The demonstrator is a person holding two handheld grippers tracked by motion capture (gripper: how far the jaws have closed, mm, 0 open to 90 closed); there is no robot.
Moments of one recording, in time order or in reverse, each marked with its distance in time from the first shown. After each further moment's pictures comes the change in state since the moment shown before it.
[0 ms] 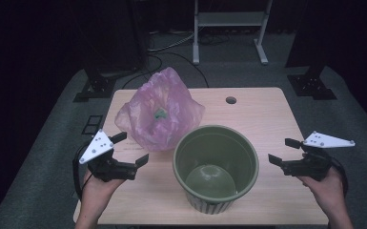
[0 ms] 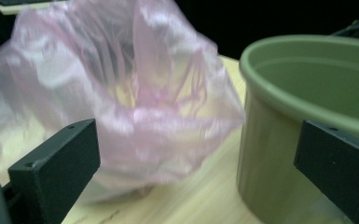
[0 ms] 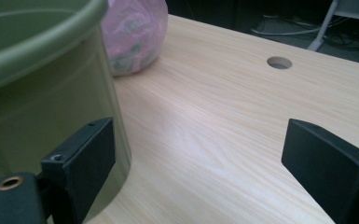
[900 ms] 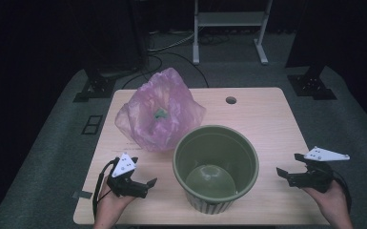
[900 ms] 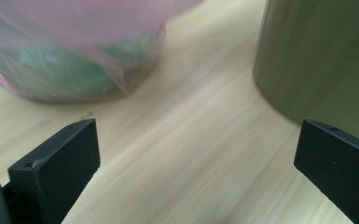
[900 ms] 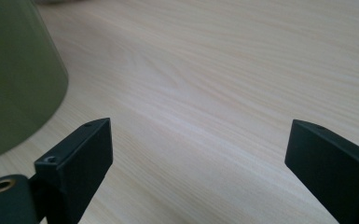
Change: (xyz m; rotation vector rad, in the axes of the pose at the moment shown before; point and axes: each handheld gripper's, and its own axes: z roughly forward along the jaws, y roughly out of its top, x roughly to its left) left arm -0.005 -0.089 0.050 0.288 -0.020 0.018; right arm -0.031 -0.066 0.010 0.147 -0.112 0.011
